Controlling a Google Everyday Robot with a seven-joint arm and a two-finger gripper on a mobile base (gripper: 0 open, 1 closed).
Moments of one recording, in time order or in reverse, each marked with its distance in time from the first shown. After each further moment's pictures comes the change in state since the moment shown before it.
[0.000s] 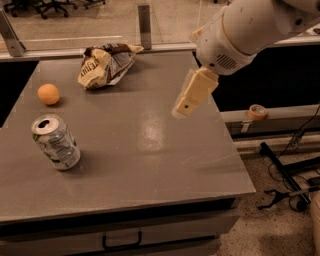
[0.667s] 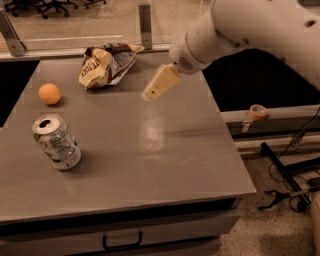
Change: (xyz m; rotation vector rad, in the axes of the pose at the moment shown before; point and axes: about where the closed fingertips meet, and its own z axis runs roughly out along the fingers) arm -0.012 -0.062 0.090 0.117 -0.085 0.213
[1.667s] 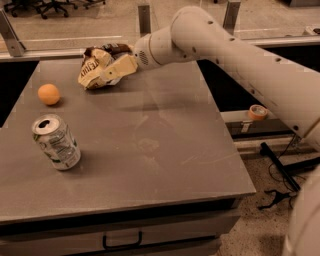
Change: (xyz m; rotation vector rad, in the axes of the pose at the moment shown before) arm -0.075 -0.015 0.126 -0.126 -0.270 0.302
